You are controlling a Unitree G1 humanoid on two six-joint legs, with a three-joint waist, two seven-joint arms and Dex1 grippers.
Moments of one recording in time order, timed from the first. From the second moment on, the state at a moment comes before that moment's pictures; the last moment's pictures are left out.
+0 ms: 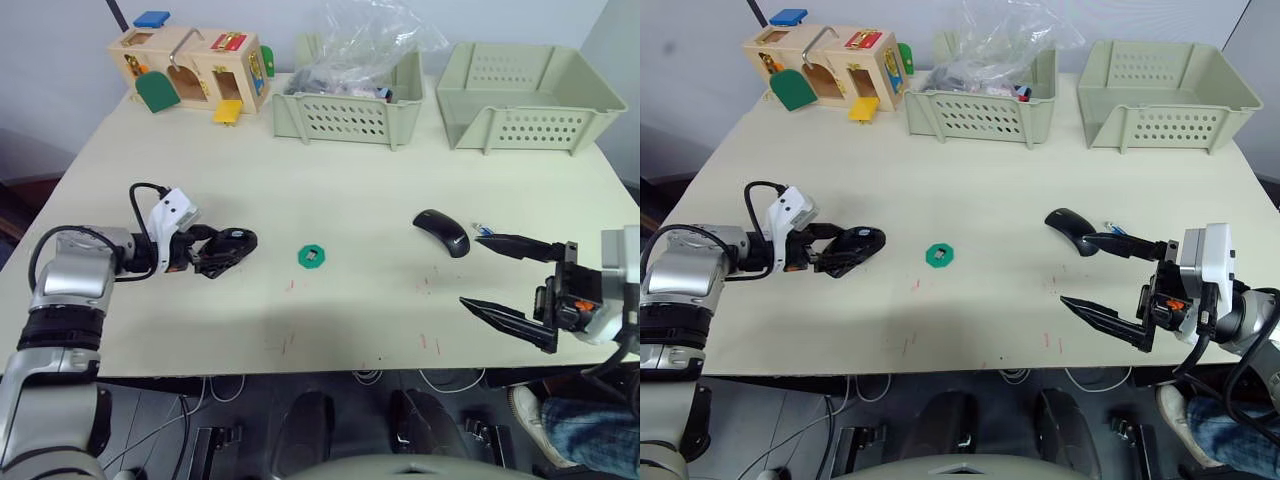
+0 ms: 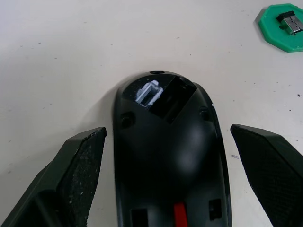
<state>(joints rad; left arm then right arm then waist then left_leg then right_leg) -0.54 0.93 -0.01 0.45 -0.19 0.41 -1.19 0.13 -0.81 -0.38 -0.69 0.91 0.45 0.92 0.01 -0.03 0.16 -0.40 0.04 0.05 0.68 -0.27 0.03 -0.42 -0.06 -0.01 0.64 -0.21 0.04</state>
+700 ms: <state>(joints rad) -0.54 0.91 -0.01 0.48 -0.18 0.37 -1.17 0.14 -0.80 -0.39 -0.69 0.91 0.45 0.93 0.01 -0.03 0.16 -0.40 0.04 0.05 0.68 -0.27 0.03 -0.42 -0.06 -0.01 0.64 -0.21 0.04</state>
